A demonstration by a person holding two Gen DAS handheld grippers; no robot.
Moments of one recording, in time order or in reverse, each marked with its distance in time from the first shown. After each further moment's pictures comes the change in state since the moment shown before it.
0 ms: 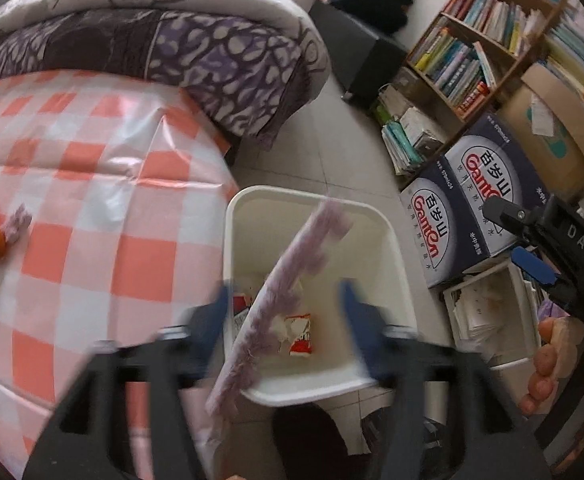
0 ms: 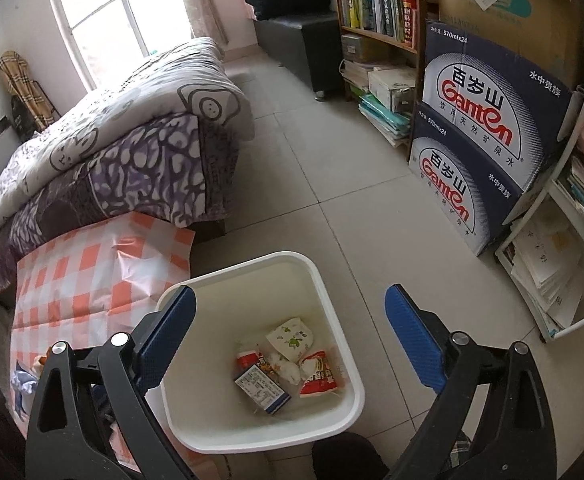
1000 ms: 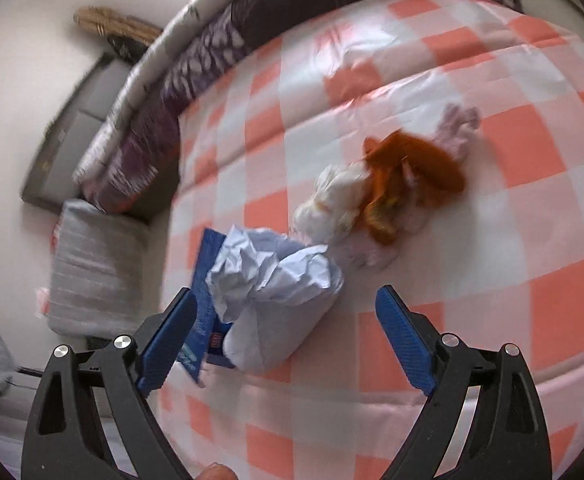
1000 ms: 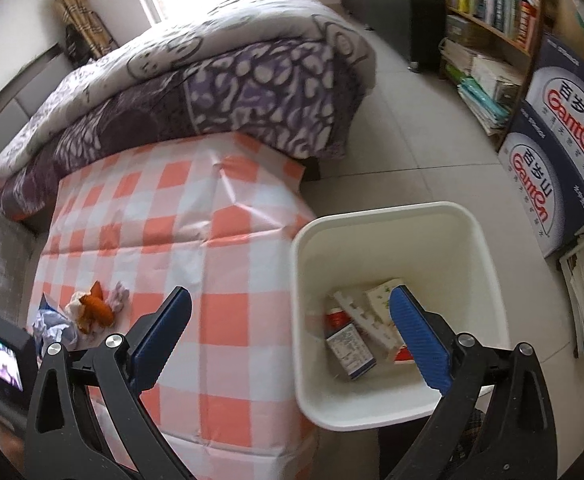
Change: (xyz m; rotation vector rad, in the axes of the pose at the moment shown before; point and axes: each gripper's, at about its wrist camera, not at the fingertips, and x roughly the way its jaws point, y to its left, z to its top) left arm -0.045 0.253 -0.015 0.368 0.211 0.936; right arm 0.022 0.155 -0.052 -0.205 0.161 0.140
